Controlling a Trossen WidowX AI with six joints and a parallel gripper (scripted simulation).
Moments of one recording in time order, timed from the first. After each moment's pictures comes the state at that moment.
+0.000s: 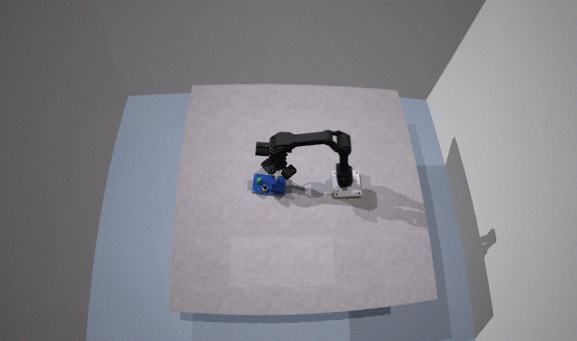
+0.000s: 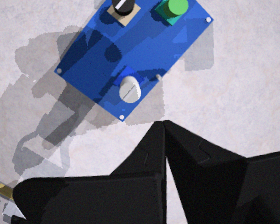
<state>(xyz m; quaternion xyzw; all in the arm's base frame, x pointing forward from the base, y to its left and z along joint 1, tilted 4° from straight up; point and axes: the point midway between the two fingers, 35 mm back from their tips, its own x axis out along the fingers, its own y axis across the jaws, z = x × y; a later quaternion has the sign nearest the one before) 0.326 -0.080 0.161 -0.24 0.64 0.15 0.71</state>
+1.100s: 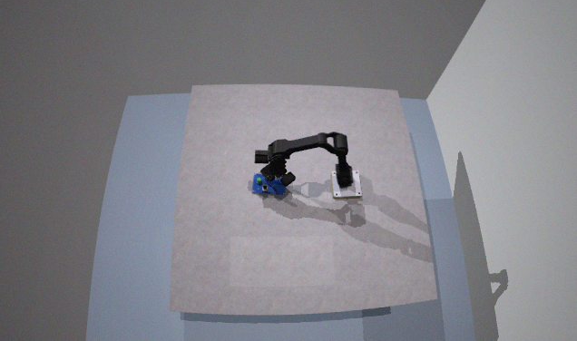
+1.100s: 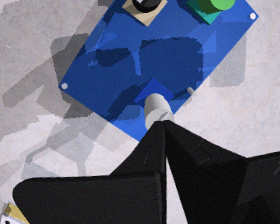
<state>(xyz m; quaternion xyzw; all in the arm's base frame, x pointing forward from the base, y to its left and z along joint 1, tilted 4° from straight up) 0.329 -0.067 0.112 -0.20 0.66 0.16 0.71</state>
